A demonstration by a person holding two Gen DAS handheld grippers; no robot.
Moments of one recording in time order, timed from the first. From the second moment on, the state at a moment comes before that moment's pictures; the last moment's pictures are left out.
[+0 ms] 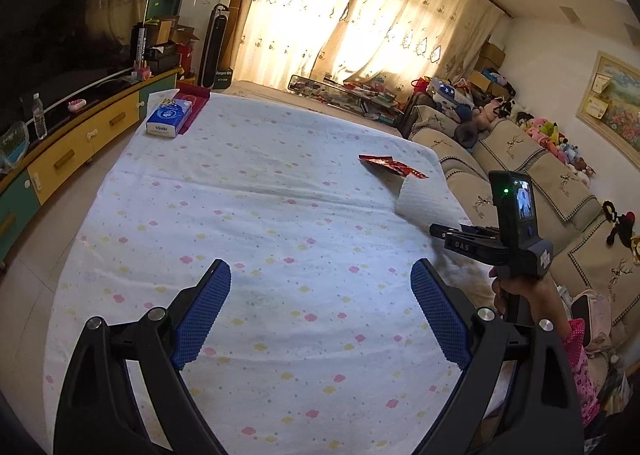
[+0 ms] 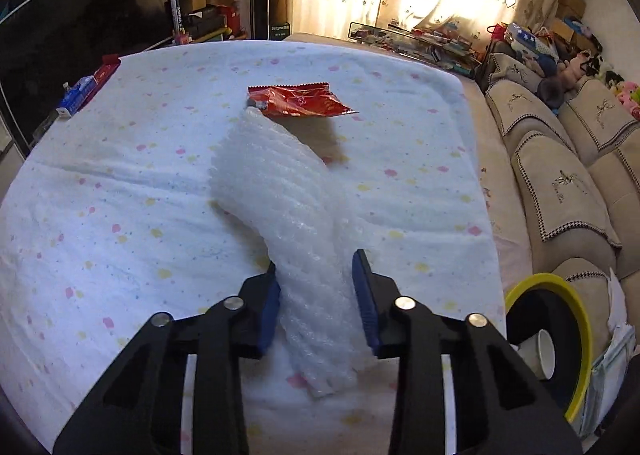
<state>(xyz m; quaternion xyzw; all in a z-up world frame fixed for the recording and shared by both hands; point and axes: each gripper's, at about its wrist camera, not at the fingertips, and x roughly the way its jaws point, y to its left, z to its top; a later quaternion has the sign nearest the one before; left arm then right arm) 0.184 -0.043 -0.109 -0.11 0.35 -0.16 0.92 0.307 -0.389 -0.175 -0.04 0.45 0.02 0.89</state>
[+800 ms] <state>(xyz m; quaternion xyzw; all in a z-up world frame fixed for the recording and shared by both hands) 0.152 -0.044 -0.082 -0.10 0.31 -0.16 0.93 0.152 -0.504 -0.130 0.09 0.36 -0.07 0.92</state>
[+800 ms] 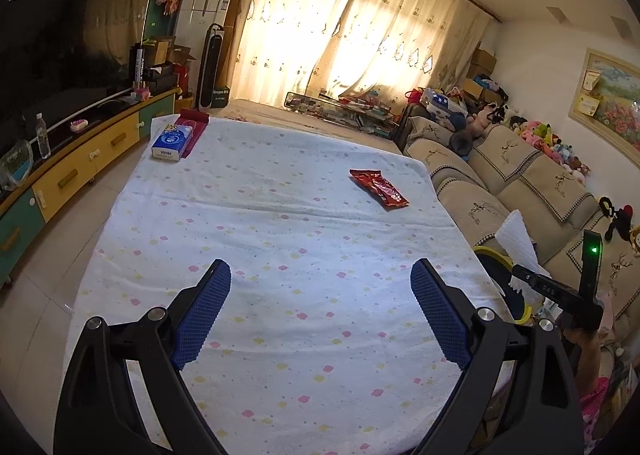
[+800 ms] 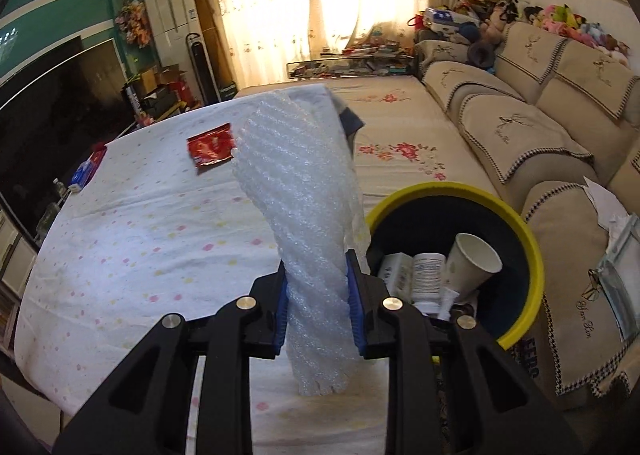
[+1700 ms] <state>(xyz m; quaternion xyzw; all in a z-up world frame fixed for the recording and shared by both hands) 0.162 -0.053 -0.088 -0.08 0.34 -0.16 0.92 0.180 -0.599 -0.177 0.12 0.39 -0.20 0.89</state>
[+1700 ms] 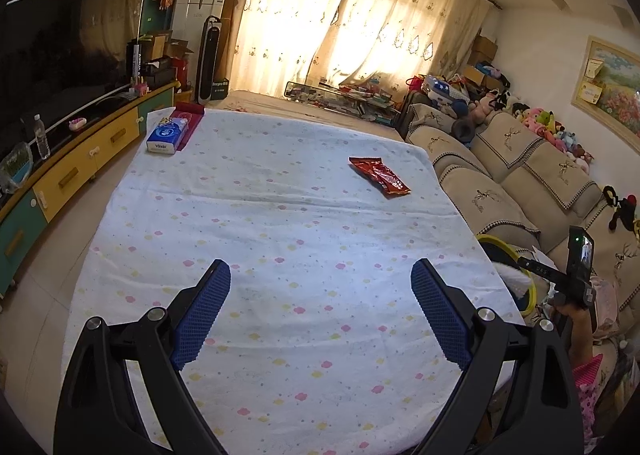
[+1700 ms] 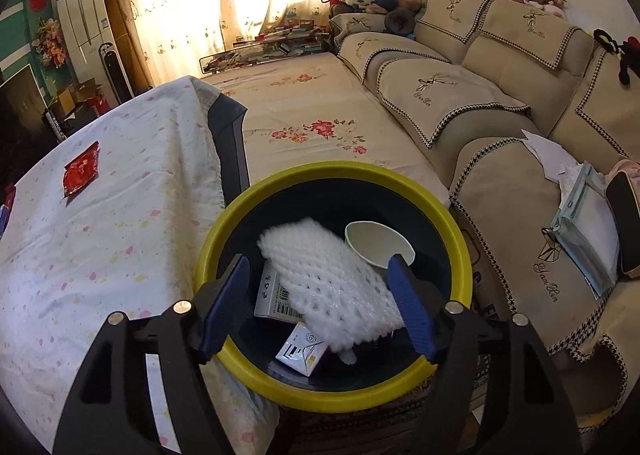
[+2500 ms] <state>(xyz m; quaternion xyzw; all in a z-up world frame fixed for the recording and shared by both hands) 0.442 -0.264 -0.149 -0.01 0.46 -0.11 0.88 0.196 -0.596 -0.182 0.15 0.38 -0.17 0.90</state>
